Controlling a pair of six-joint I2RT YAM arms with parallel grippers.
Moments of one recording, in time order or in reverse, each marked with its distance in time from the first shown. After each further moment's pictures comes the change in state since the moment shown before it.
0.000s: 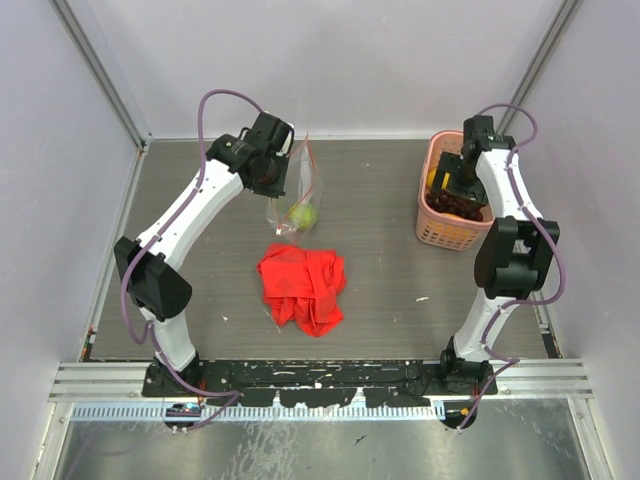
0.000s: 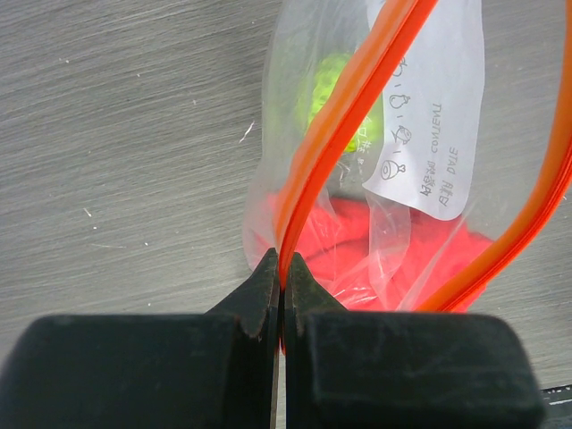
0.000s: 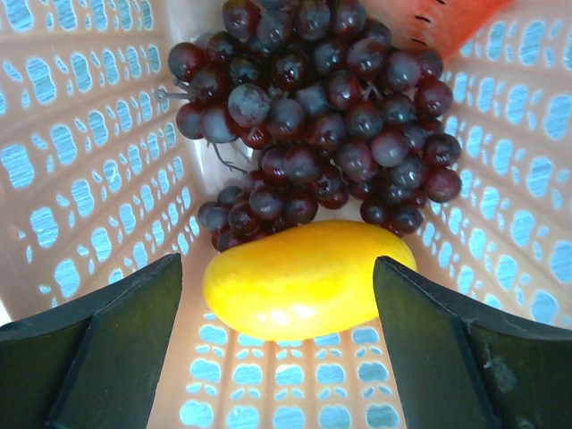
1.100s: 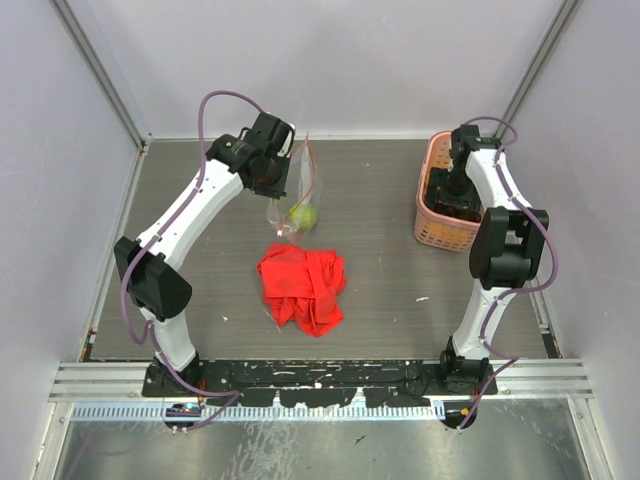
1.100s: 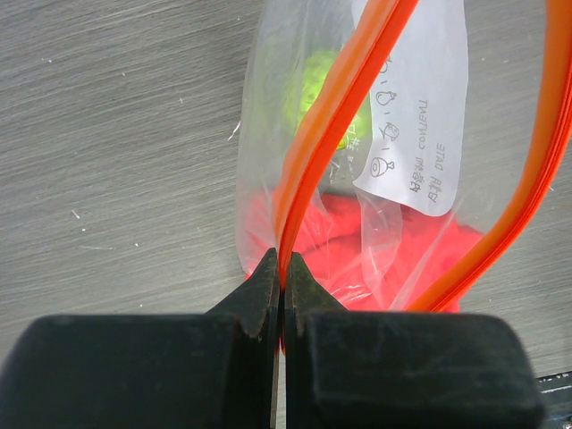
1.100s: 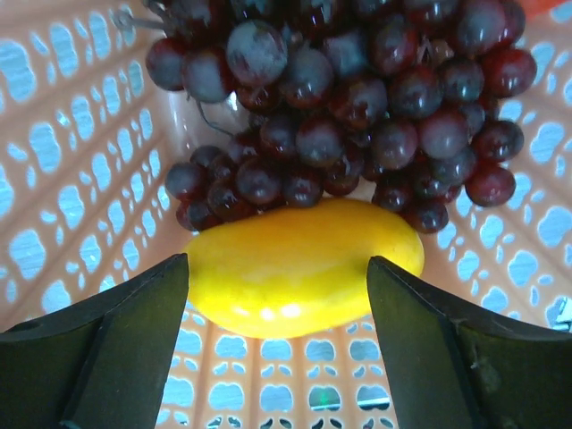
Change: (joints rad) left arm 0.000 0.000 0.000 0.000 0.031 0.000; right arm 0.040 0.084 0.017 -0.124 -0.002 -0.079
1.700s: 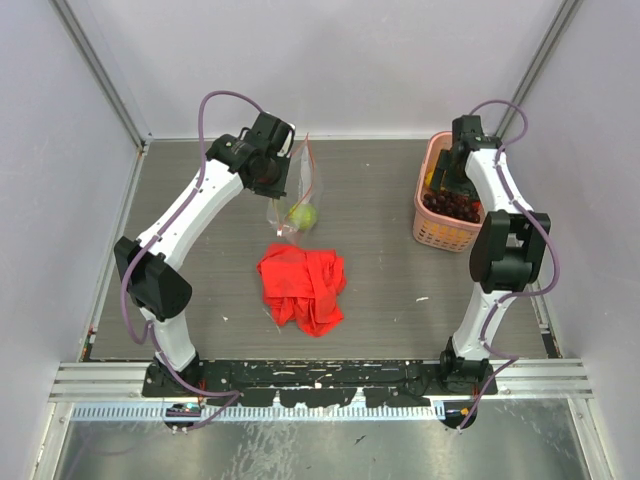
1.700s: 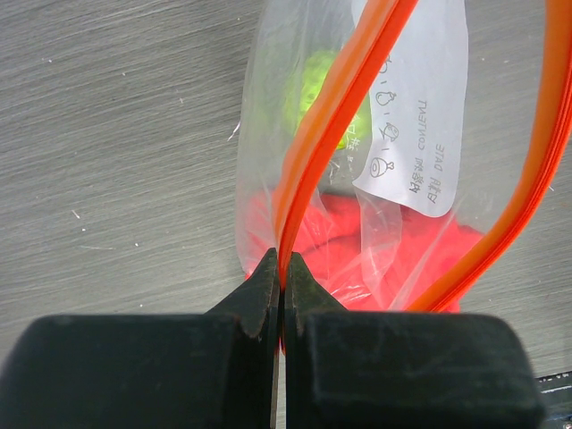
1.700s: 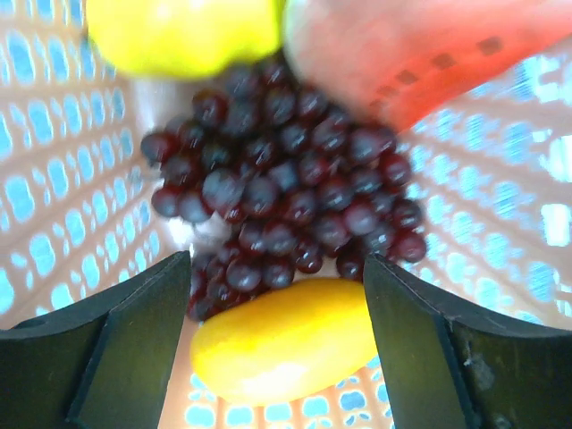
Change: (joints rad) left arm 0.000 0.000 0.000 0.000 0.000 0.000; right arm 0.003 -0.020 0.000 0.184 0.130 0.115
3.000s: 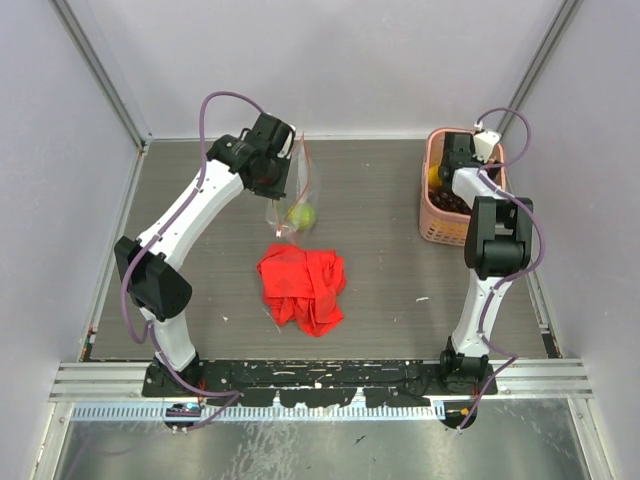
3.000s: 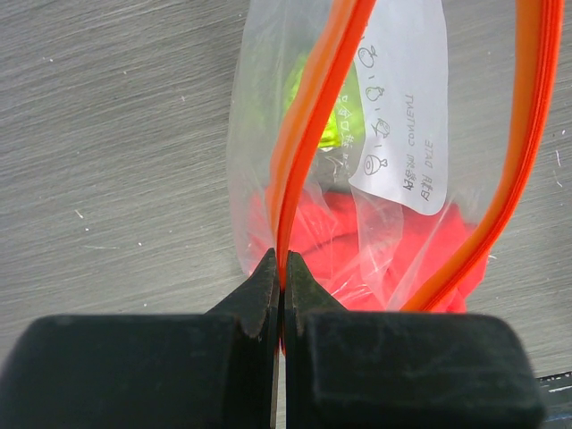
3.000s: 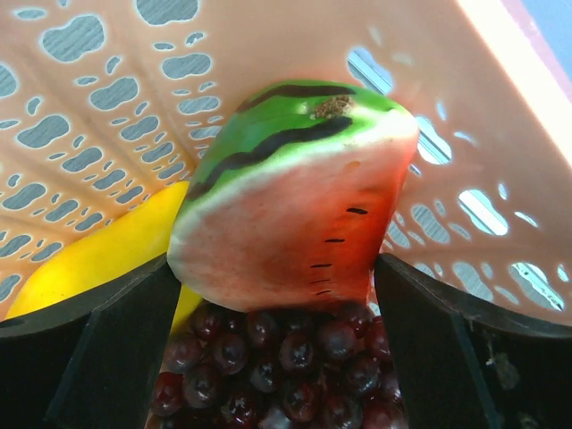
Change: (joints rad) left arm 0.000 0.000 -0.008 0.000 -0.001 0.009; right arm -0.003 0.130 -0.181 0.713 0.497 0.125
